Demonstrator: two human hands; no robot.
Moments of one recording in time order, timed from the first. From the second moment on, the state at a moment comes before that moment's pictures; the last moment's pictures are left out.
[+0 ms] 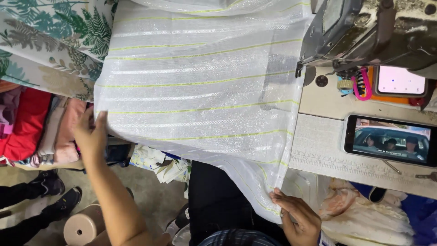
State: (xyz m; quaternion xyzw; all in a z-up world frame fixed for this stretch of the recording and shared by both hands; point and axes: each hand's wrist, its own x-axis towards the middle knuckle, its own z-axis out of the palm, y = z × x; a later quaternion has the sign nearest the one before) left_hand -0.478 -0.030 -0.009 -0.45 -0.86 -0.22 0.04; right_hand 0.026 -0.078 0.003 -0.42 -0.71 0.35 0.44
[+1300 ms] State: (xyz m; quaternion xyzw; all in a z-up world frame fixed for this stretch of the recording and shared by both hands) left_hand -0.416 0.090 0.023 -0.71 -0.68 -0.14 -0.06; right_hand 0.025 -0.035 0.010 -0.46 -0.71 0.32 0.43
